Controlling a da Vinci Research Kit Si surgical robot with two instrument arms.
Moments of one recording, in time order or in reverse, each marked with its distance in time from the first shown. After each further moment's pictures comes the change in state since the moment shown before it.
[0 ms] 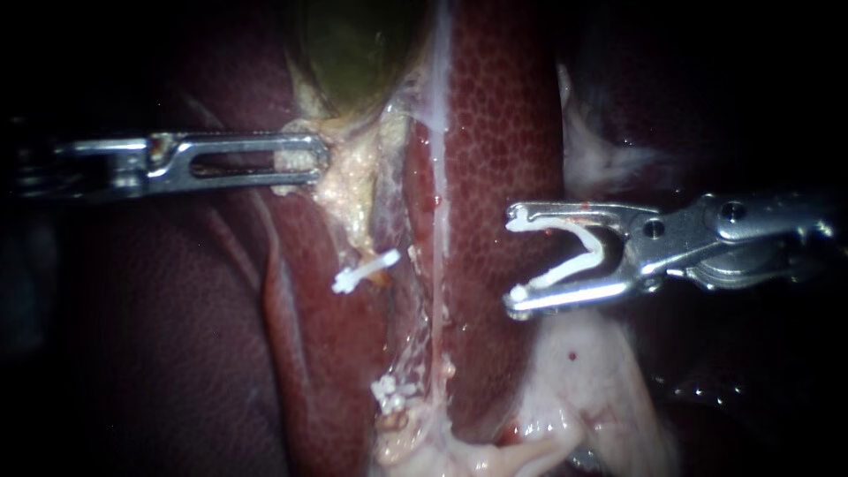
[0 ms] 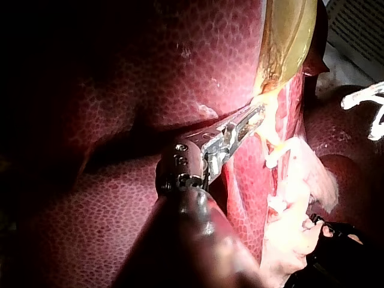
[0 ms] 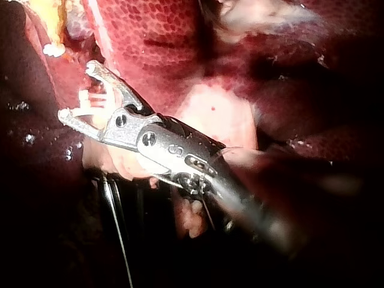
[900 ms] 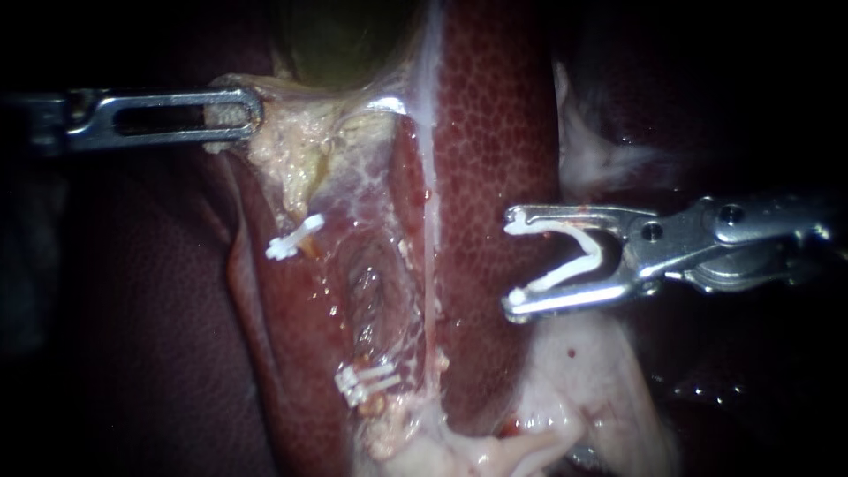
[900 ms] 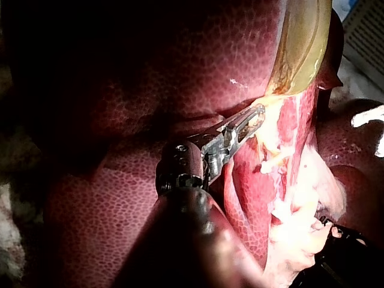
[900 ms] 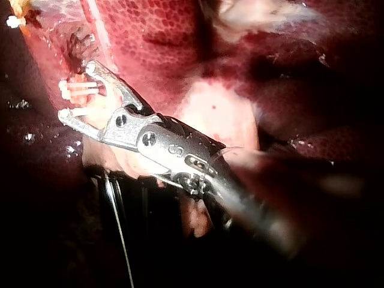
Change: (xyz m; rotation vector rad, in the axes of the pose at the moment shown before) right arm -0.001 0.000 0.001 -0.002 0.001 -0.013; left arm -0.004 0.000 -0.005 -0.012 -0.065 0.017
